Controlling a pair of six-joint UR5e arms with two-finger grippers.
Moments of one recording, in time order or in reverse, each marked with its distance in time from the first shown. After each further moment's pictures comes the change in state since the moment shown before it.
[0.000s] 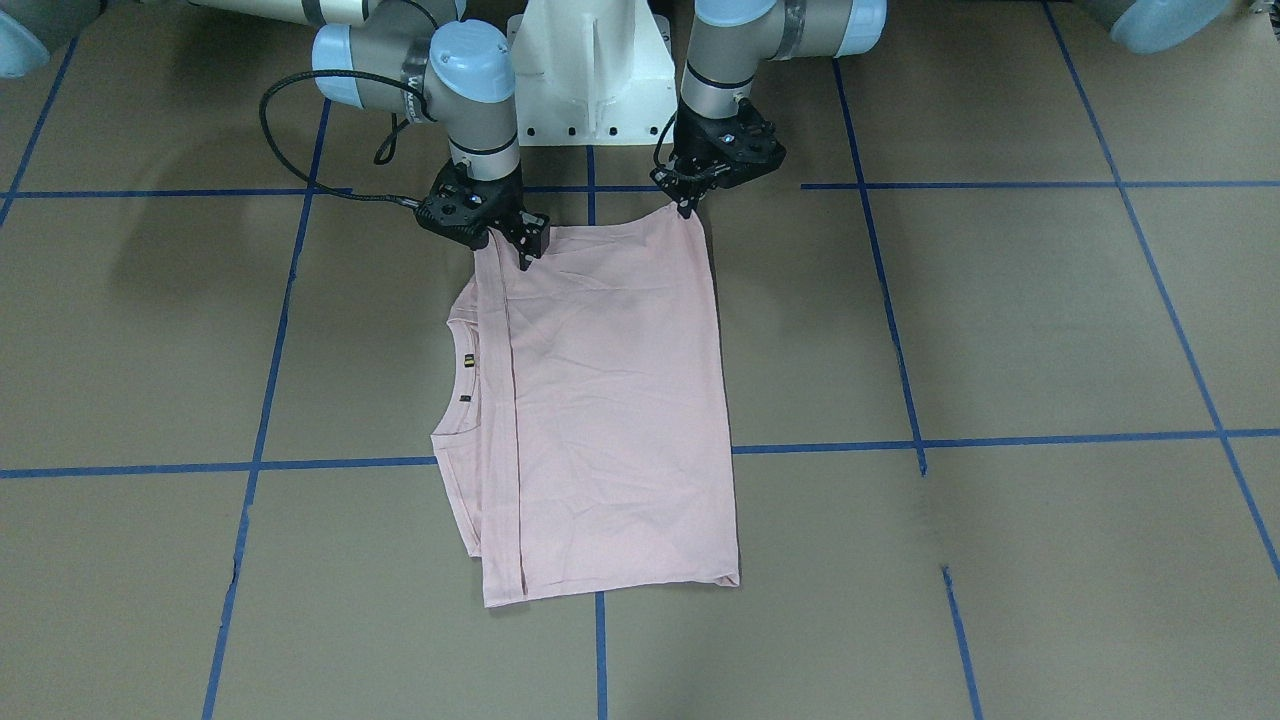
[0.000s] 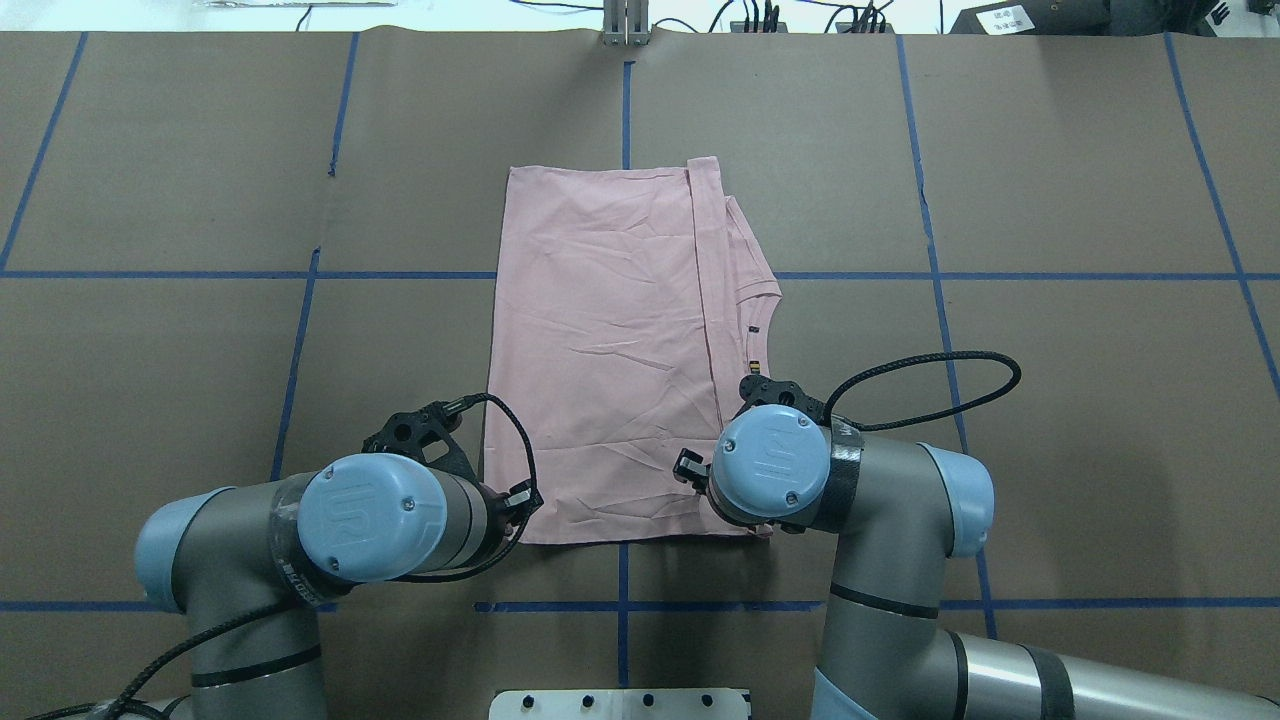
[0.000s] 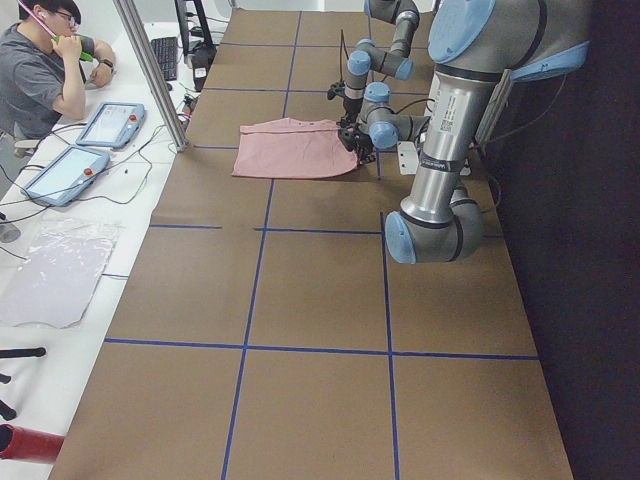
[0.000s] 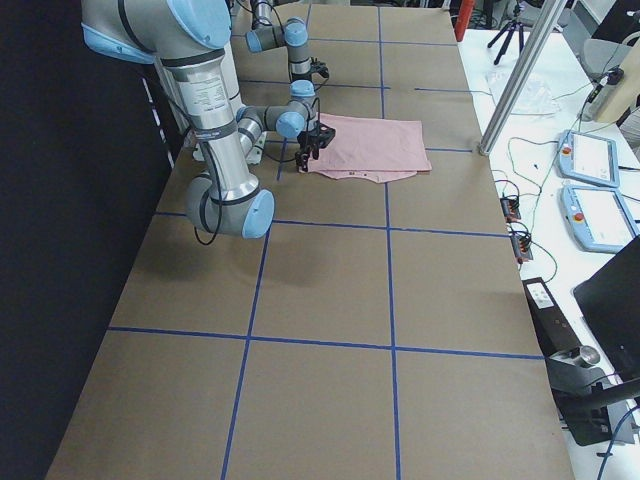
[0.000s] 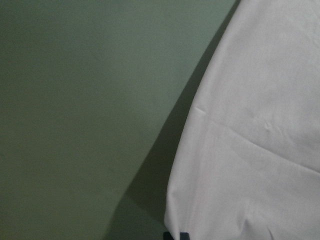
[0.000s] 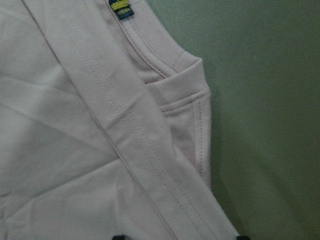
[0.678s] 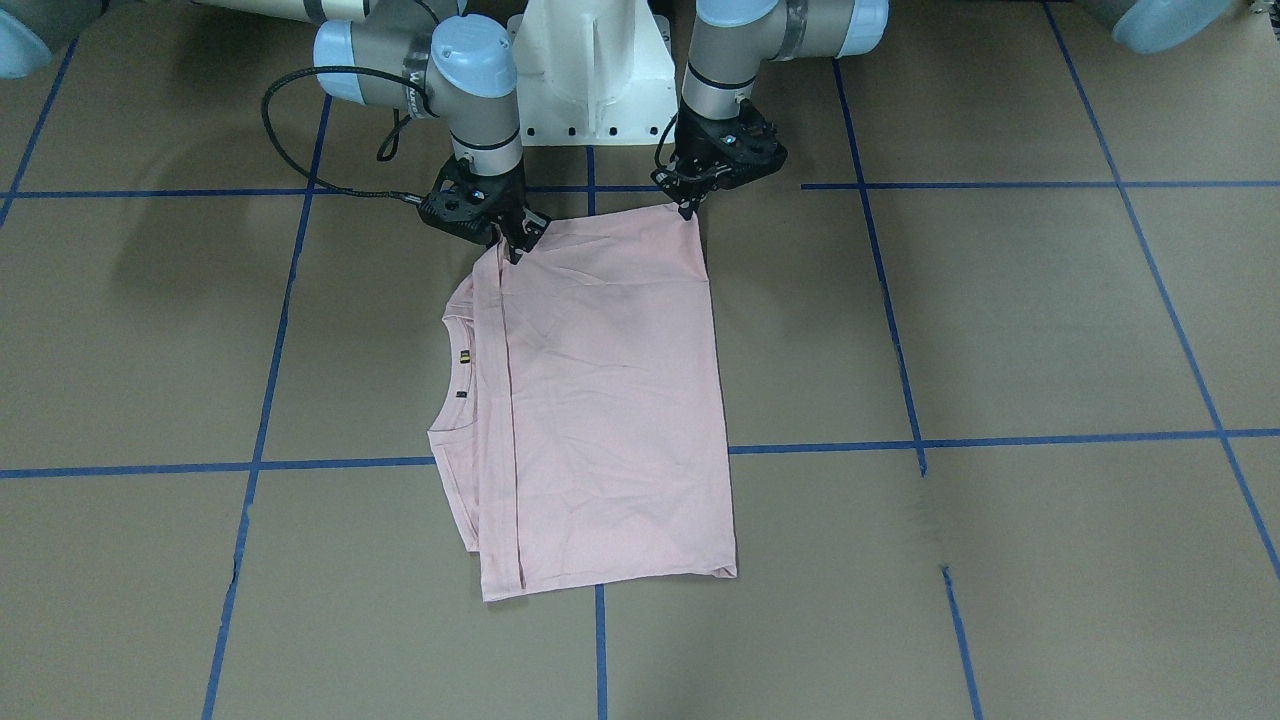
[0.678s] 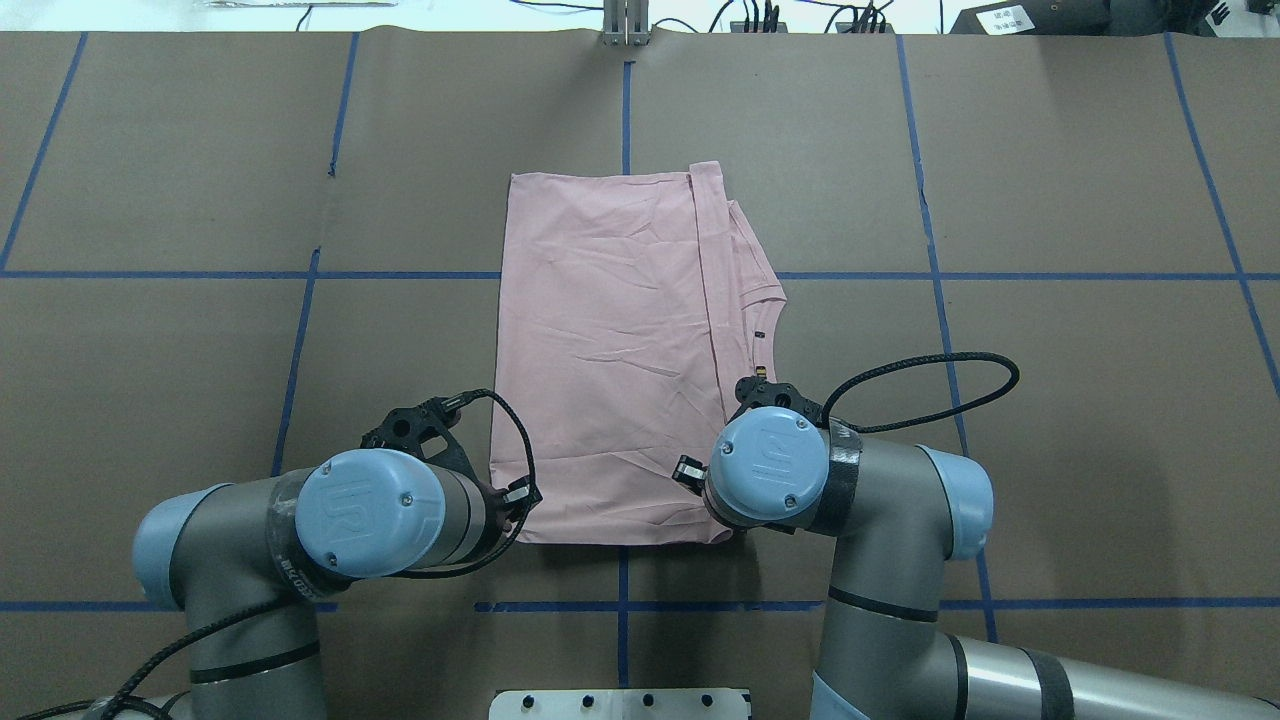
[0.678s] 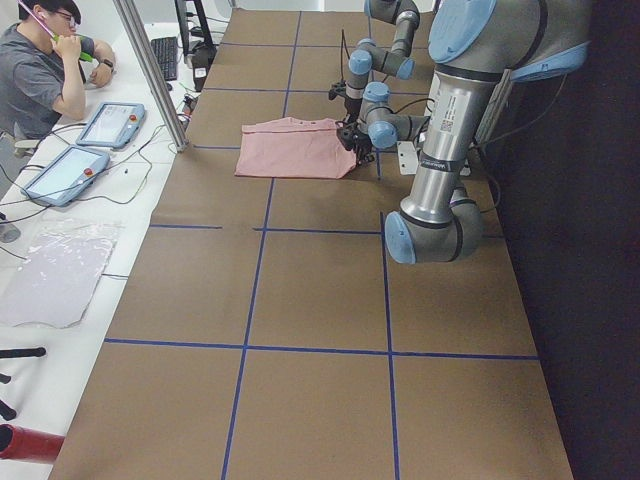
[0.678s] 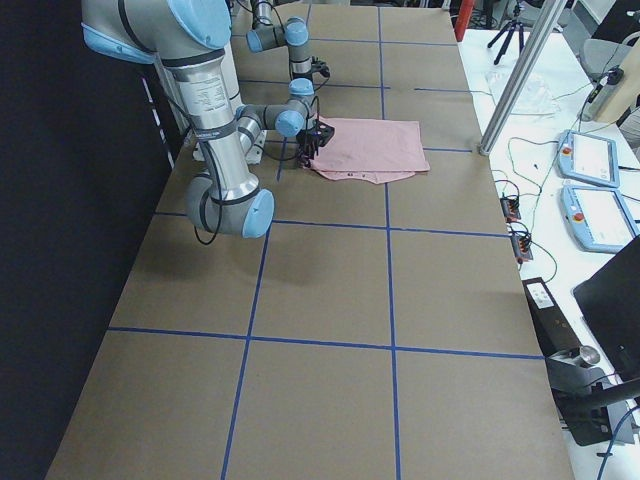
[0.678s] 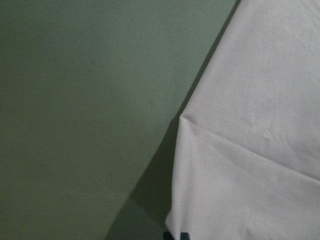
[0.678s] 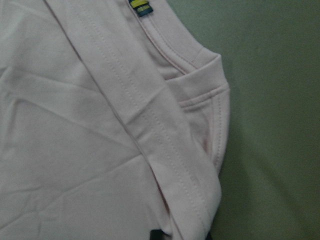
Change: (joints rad) left arm -0.006 0.000 -0.001 0.001 0.000 0.006; right arm -0.004 0.004 0.008 0.000 0.003 -0.001
